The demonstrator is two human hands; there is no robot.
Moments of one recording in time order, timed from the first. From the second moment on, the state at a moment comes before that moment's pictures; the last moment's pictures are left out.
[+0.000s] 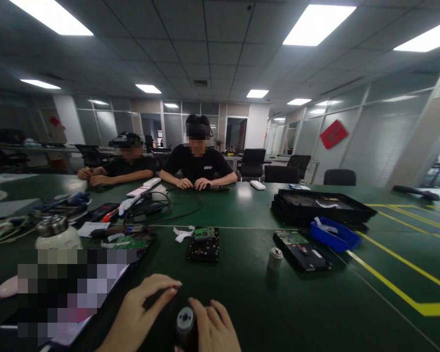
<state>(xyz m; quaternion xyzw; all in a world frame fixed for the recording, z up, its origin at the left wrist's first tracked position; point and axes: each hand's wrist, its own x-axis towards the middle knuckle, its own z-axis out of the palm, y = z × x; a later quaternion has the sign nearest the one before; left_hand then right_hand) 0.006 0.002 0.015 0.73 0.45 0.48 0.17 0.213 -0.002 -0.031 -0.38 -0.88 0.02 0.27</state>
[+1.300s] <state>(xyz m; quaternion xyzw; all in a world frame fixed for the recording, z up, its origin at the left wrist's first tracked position) 0.018 -0.021 -0.004 0.76 0.39 0.48 0.20 0.204 -0.017 0.022 -0.44 -0.75 0.26 0.42</state>
